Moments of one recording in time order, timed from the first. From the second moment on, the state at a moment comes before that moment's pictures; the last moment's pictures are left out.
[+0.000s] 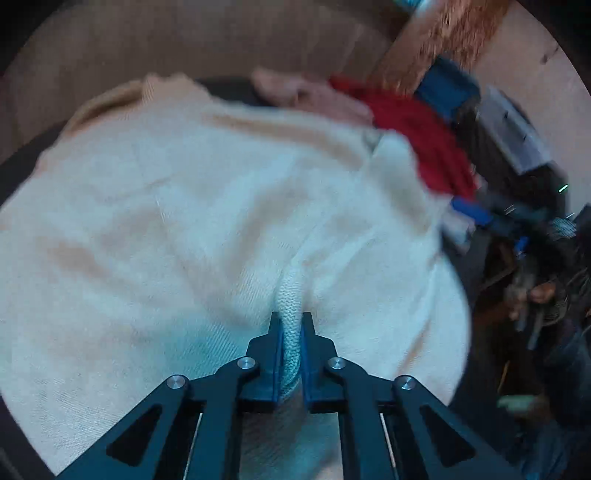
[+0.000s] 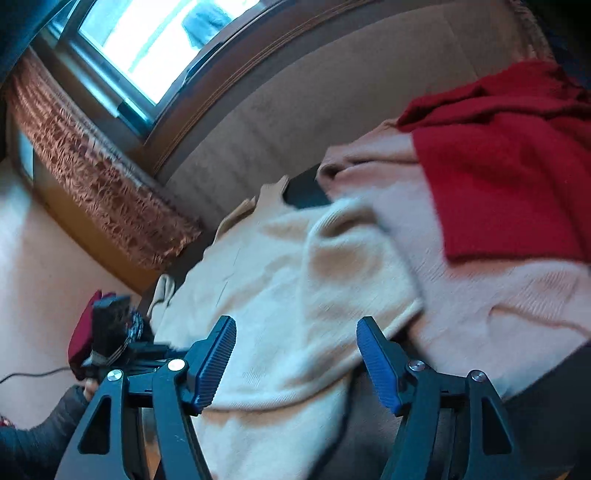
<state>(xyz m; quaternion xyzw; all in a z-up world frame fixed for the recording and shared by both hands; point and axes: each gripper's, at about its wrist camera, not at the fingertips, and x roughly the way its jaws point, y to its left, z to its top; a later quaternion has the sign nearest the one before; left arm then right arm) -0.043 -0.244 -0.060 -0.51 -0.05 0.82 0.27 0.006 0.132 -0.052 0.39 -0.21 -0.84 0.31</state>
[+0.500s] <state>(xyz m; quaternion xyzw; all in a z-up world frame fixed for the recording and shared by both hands) 0.025 -0.325 -0.030 -0.44 -0.17 0.84 0.27 -0.057 0.140 -0.059 0.41 -0.27 -0.82 0.30</state>
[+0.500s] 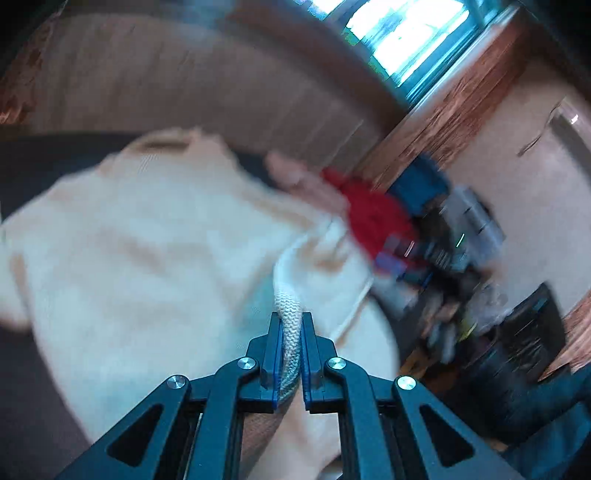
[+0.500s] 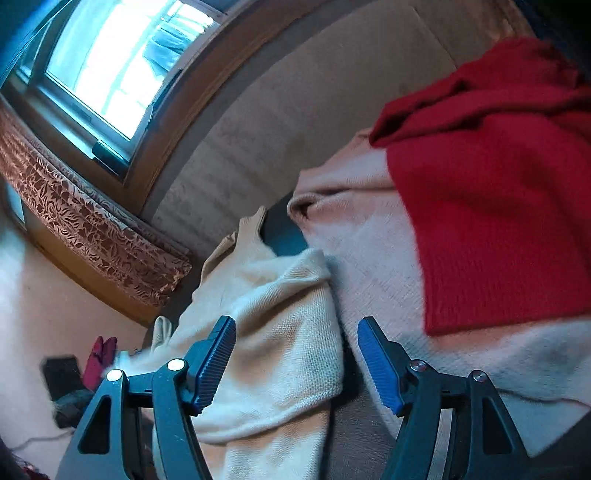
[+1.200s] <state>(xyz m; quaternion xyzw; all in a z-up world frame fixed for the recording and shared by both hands) 0.052 -0.388 0.100 -0.23 -0.25 0.90 0.25 -0.124 0.098 -0.045 0.36 -0.40 -0.73 0.42</state>
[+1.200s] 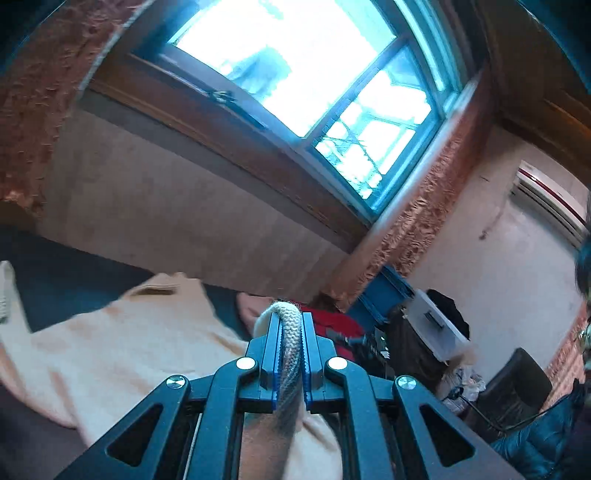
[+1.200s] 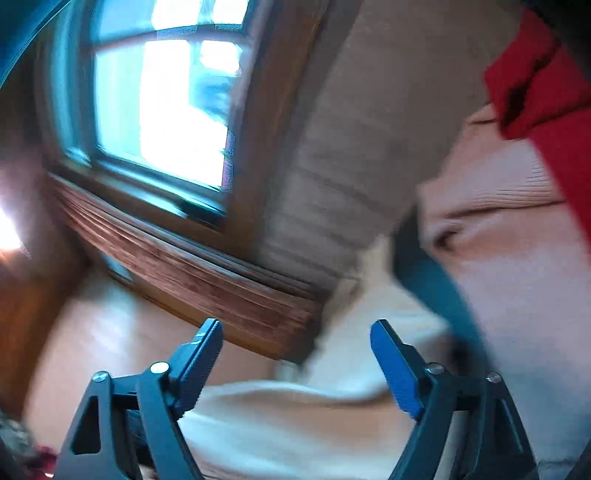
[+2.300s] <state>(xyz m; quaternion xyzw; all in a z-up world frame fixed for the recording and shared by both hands) 0.102 -0.385 0.030 -0.37 -0.24 0.87 0.21 -0.163 0.050 -0.052 0.42 -0.34 -0.74 0.41</state>
